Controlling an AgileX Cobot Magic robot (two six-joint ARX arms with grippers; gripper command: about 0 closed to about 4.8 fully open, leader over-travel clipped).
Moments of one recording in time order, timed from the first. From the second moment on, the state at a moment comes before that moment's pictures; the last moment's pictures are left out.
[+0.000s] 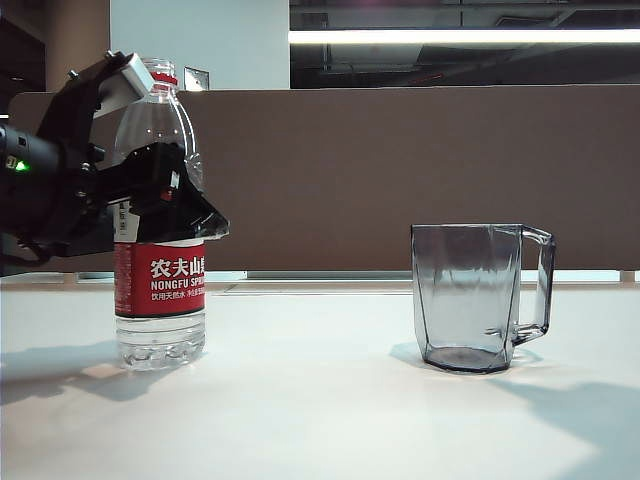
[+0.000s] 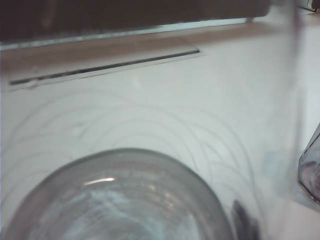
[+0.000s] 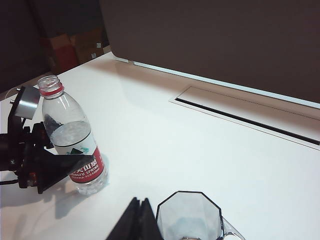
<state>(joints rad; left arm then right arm) -0.50 1.40 0.28 0.94 0.09 -0.04 0.60 0.44 0.60 -0.30 -0.03 0.05</state>
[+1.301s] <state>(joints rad) -0.50 1.41 0.44 0.75 0.09 0.02 0.60 0.44 0.60 -0.31 -0.03 0.05</state>
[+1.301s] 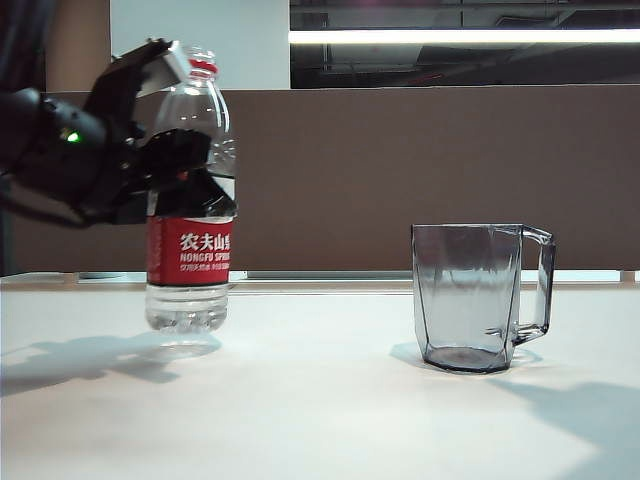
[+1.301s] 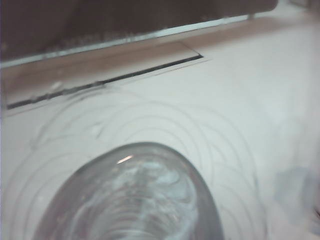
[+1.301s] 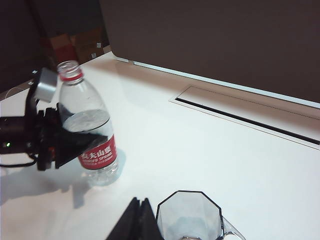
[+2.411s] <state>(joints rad) -0.64 1.73 0.96 0.43 0.09 0.47 0.60 0.44 0.60 -0.45 -0.07 0.05</state>
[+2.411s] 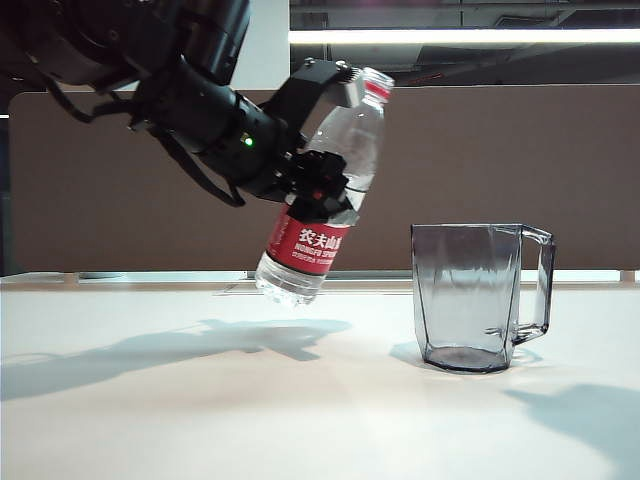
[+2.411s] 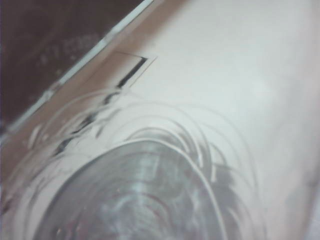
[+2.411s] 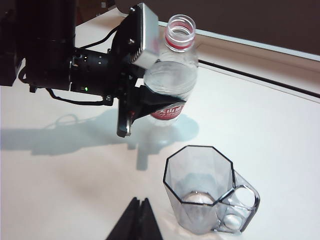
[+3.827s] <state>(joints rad) -0.67 1.85 1.05 0.43 0.09 1.14 0.60 0.44 0.60 -0.51 -0.07 0.05</state>
